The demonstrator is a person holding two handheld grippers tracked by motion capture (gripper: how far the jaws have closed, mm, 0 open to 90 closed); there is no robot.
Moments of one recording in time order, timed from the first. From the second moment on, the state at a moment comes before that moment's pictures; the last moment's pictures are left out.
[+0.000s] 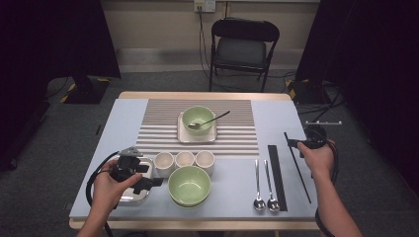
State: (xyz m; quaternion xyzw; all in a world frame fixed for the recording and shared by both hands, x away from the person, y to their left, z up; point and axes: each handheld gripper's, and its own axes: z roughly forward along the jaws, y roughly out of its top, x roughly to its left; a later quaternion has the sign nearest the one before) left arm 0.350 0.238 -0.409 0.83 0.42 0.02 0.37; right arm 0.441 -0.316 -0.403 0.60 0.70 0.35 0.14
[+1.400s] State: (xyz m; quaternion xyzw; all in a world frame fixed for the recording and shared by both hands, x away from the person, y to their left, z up) left arm 0.362 0.204 -0.374 0.83 0.41 0.02 0.39; right arm 0.452 -0.267 -0.366 0.57 0.71 0.39 0.14
